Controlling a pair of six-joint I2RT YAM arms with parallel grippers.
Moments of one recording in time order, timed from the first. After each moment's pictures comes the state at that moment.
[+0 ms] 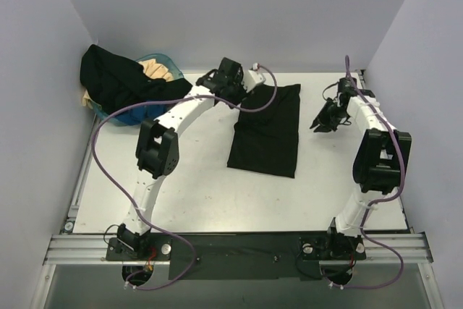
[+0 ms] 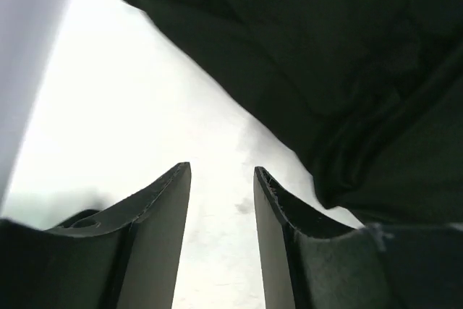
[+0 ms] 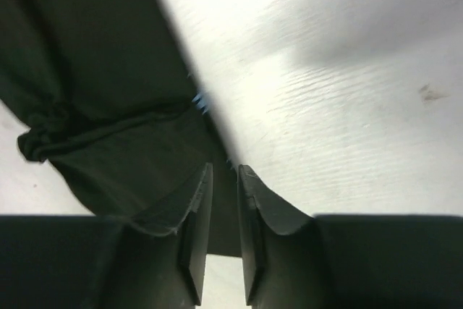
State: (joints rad) left arm -0.58 2.31 2.09 -0.60 0.08 0.53; right arm -0.11 1.89 1.41 -0.75 -0.22 0.54
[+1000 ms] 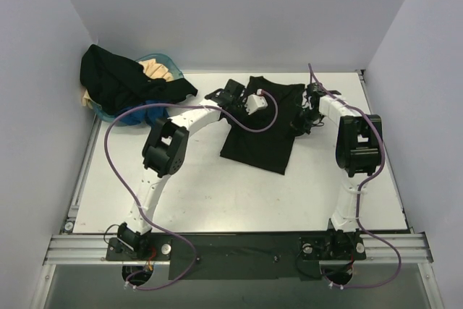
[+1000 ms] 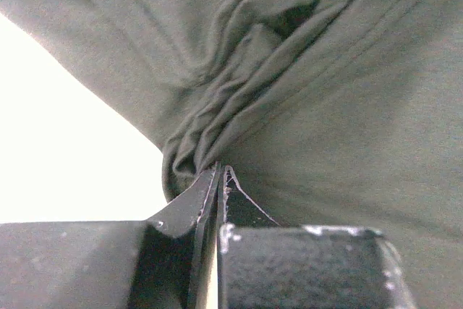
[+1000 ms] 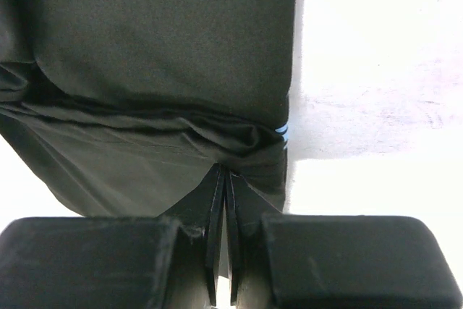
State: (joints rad) left arm -0.60 2.37 1.96 -0.50 0.16 0.59; right arm 0.07 2.09 1.49 -0.71 -0.30 0.53
